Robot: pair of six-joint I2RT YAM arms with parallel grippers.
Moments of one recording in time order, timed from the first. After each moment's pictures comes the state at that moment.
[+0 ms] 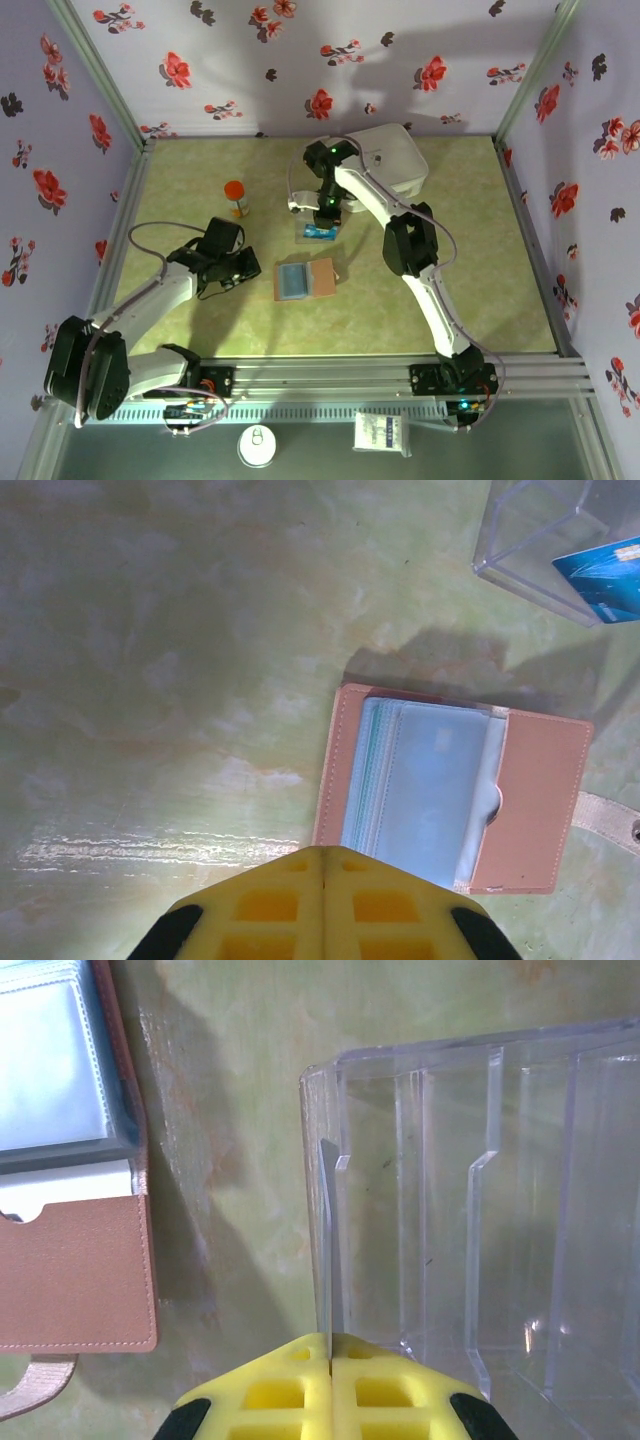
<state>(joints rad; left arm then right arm) -0.46 1.20 0.70 -0.54 0.17 -0.80 0.61 2.49 2.43 -1.48 -0.27 -0.95</state>
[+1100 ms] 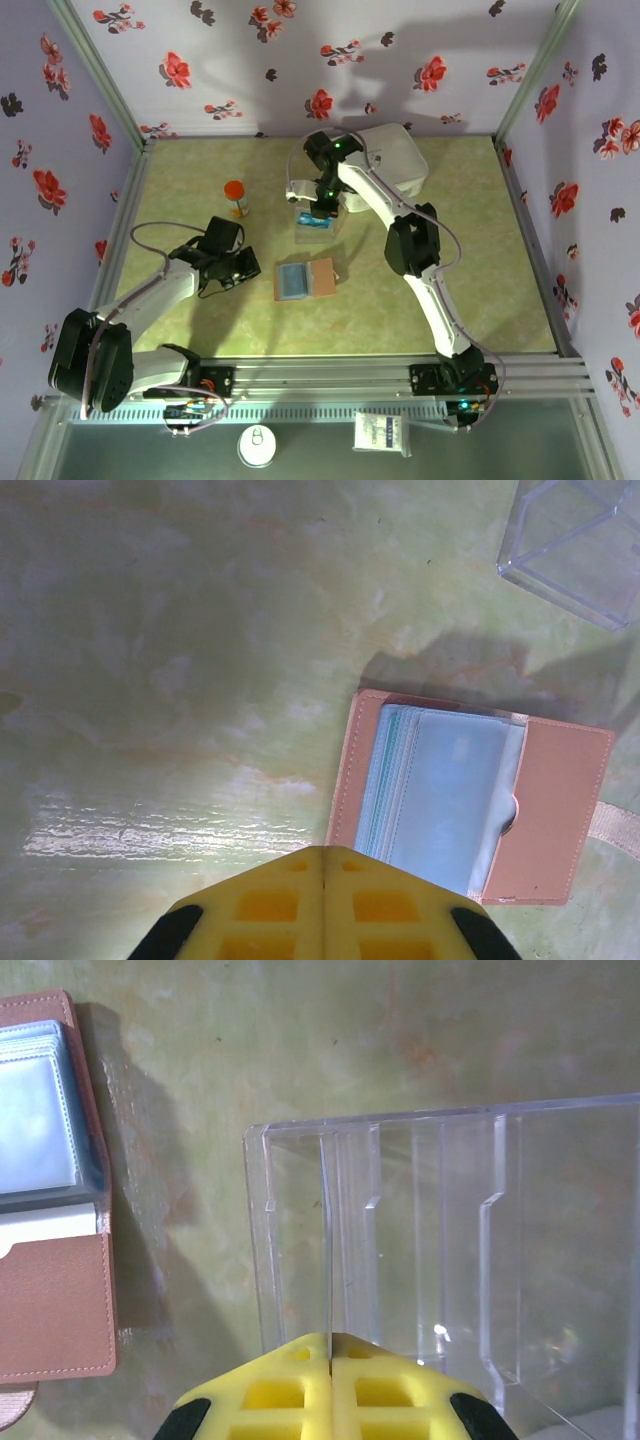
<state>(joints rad) -0.44 1.24 0.70 -0.53 0.19 -0.80 0.61 2.48 2.46 -1.41 -0.29 -0.95</state>
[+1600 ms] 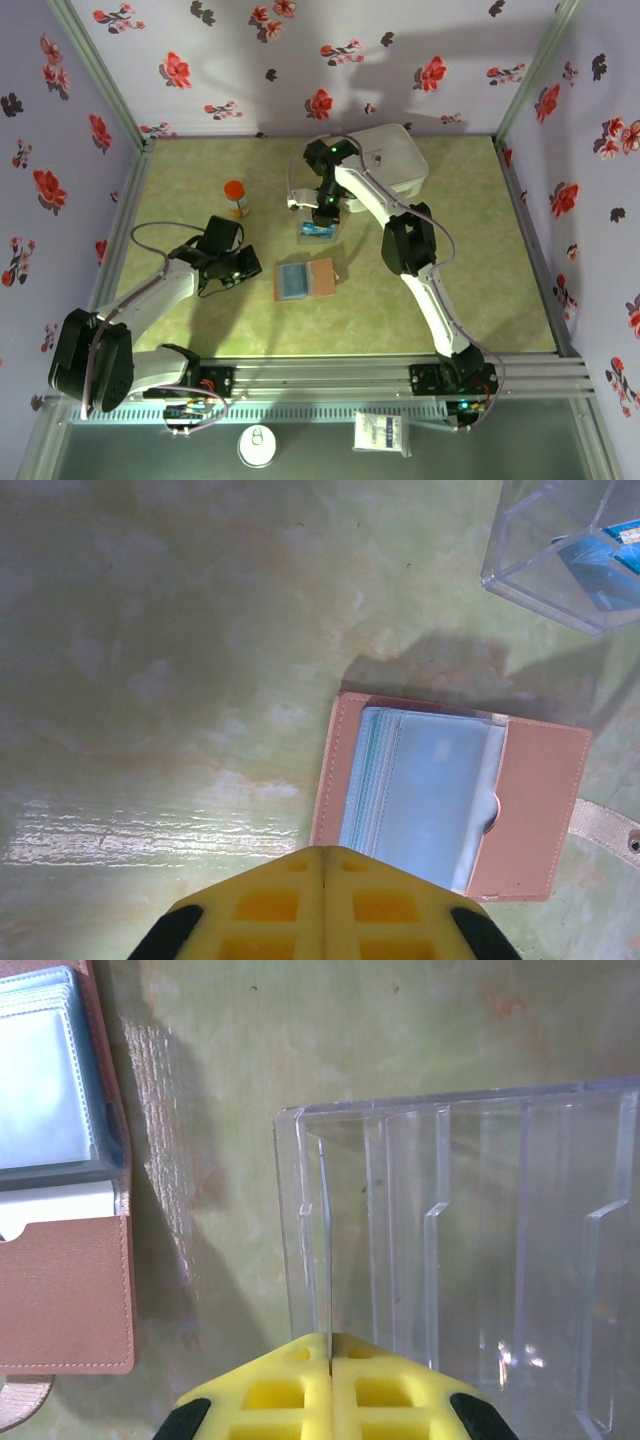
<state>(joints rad) -0.44 1.24 0.70 -0.51 0.21 -0.80 0.61 2.52 2.46 -1.46 -0.30 -0.97</state>
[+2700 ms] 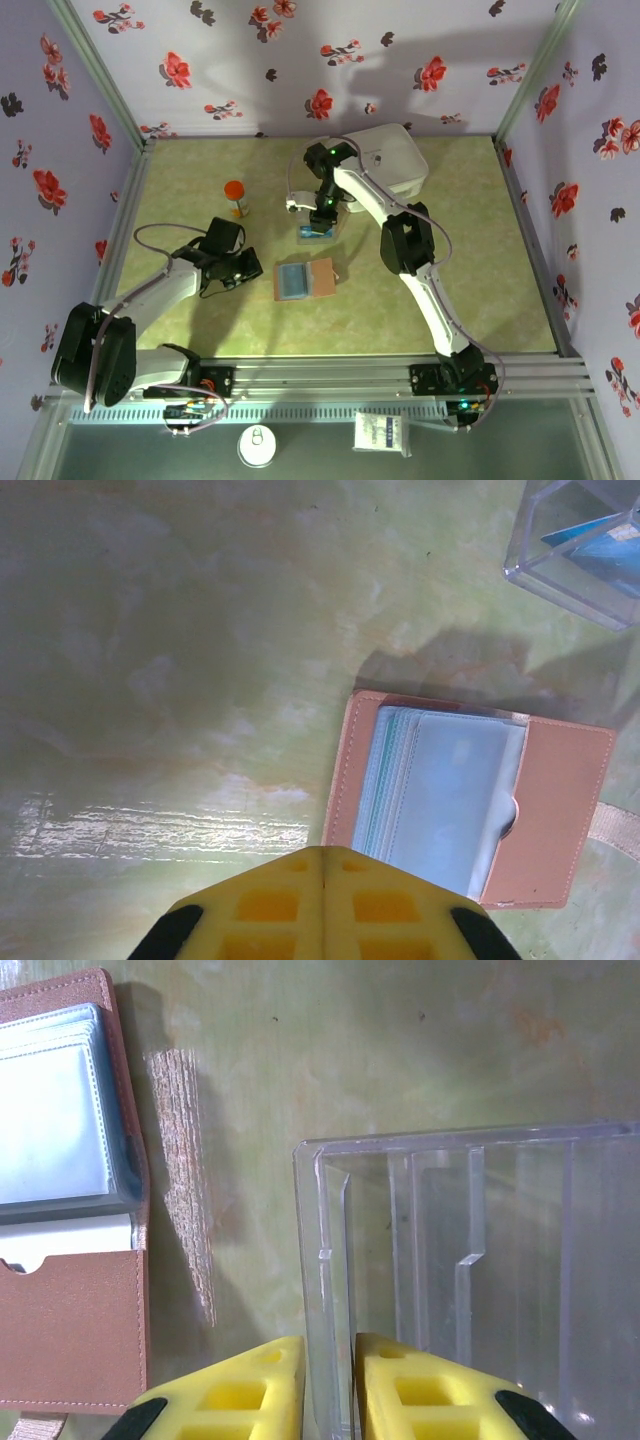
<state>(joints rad) -0.44 1.27 0.69 -0.48 0.22 -0.80 0.61 2.55 2.46 -1.46 -0.37 -0.95</state>
